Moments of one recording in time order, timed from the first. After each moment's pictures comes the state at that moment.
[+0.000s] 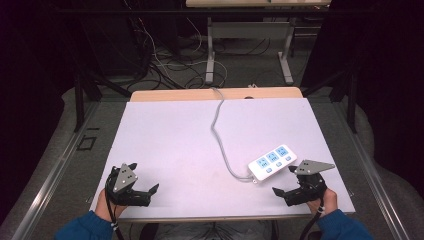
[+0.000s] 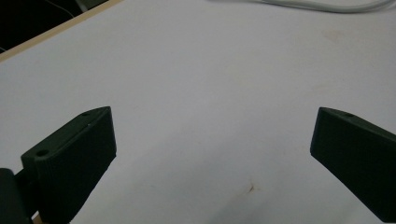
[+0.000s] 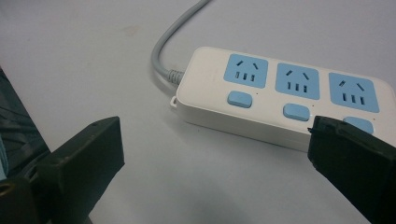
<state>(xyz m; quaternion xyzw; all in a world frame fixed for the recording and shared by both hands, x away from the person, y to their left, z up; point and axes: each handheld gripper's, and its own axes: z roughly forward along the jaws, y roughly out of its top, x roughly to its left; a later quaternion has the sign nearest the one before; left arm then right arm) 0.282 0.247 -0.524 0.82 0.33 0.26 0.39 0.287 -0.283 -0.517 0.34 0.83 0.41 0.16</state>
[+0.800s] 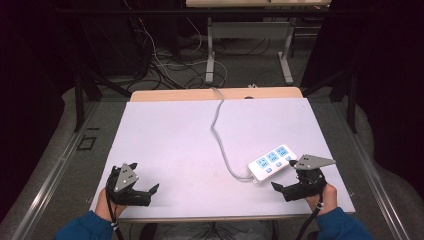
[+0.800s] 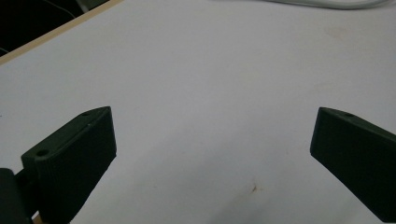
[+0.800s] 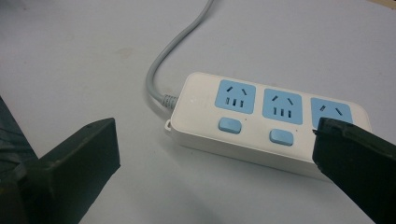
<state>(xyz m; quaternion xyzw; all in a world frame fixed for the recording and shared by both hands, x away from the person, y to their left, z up) 0.283 0.246 -0.524 0.82 0.33 0.26 0.38 0.291 -0.276 -0.500 0.35 0.82 0.41 0.18</state>
